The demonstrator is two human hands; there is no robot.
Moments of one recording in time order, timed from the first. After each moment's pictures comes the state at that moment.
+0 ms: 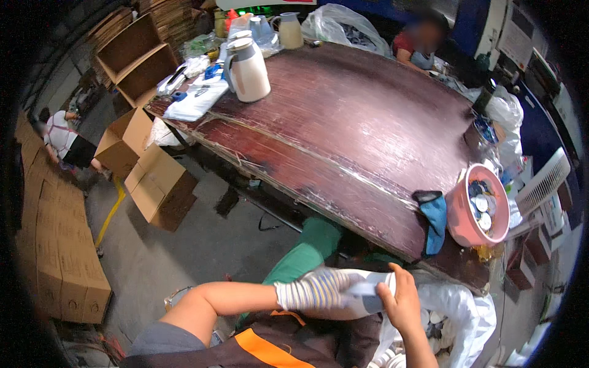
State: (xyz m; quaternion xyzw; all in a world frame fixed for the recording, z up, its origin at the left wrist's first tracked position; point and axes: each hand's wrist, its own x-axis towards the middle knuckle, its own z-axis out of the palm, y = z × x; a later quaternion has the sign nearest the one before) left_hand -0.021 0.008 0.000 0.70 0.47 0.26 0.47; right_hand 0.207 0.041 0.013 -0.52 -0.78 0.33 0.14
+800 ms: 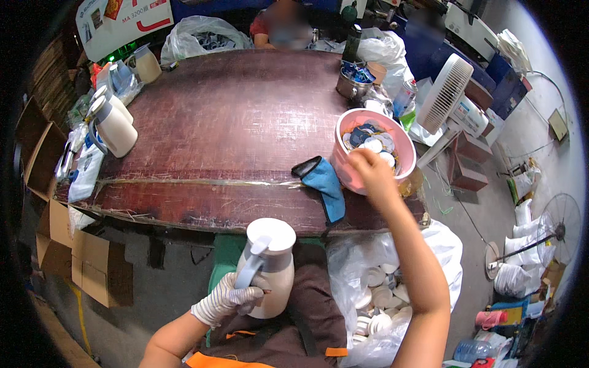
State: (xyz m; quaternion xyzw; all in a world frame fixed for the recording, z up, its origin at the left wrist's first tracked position) left_hand -0.032 0.018 0.017 0.30 0.42 0.29 0.80; right_hand 0.286 0.227 0.054 -0.57 -0.65 0.29 0.41
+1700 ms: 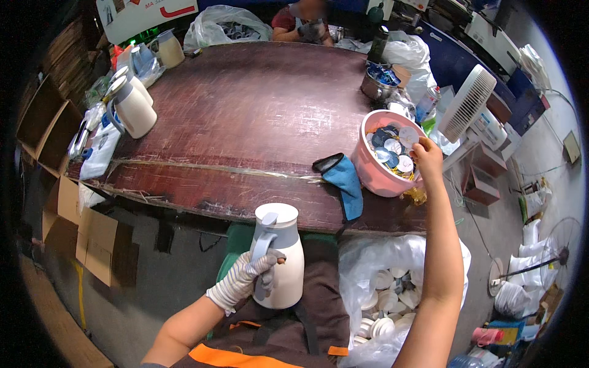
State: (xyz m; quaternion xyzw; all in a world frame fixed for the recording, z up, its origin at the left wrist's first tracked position) left_hand -0.014 0.036 -0.001 0.27 0.41 0.39 0.78; right_hand 0.401 0.309 0.024 -0.63 -0.55 0.27 0.48
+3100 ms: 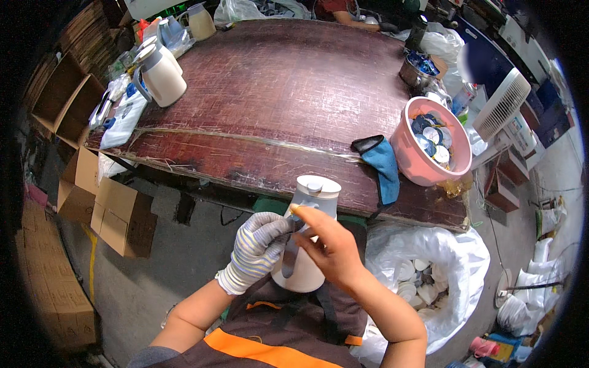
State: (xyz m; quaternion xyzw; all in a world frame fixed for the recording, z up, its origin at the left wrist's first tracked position) left_hand -0.045 0.026 0.001 0.71 0.45 0.50 0.21; right_hand 0.139 0.064 0.029 -0.35 -0.75 0.43 0.37
